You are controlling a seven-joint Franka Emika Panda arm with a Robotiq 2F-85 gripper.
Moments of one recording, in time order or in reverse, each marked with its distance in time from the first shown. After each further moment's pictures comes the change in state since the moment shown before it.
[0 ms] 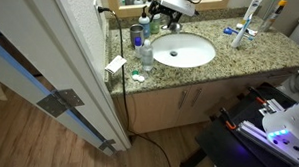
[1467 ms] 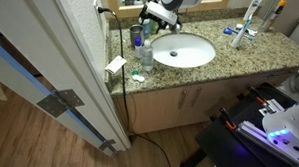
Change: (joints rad) arm 0.046 0.237 -0.041 0.203 0.070 0.089 0.068
